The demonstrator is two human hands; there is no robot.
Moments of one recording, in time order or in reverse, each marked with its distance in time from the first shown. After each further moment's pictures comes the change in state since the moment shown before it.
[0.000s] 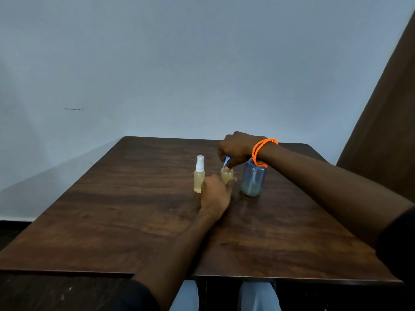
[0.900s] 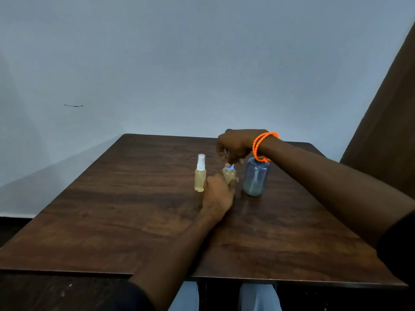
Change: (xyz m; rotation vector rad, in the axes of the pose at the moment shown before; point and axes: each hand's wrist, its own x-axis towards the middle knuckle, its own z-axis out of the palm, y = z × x) left_hand 0.001 -0.001 0.003 0.050 -0.004 0.080; right_hand 0.012 0.003 -0.007 0.286 -0.078 0.054
